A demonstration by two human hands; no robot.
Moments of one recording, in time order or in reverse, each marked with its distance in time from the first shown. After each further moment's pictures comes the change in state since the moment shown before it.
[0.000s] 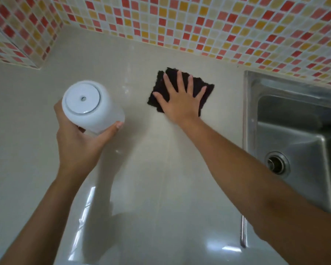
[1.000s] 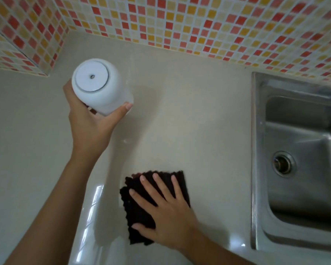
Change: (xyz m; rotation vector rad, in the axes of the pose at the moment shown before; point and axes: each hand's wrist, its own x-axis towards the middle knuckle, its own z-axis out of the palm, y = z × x) left_hand 0.050 0.016 0.009 -0.083 0.009 0.051; right_hand -0.259 -0.041 0.046 0.036 -0.077 -0.568
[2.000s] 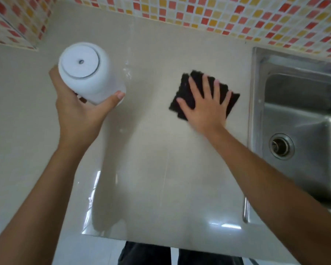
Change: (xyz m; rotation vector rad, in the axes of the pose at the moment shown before) left_hand -0.031 0.002 -0.007 0.049 -0.037 -0.016; right_hand 0.100 0.170 -0.057 -0.067 0.128 0.619
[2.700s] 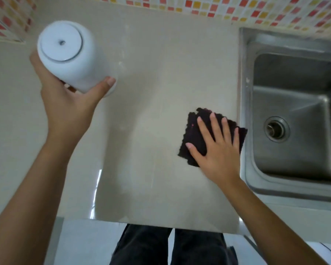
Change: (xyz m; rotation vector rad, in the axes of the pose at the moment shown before) left_hand -0.024 0.016 0.005 -0.002 0.001 0.051; right_hand -0.165 0.051 0.017 -0.049 -0.026 -0.037
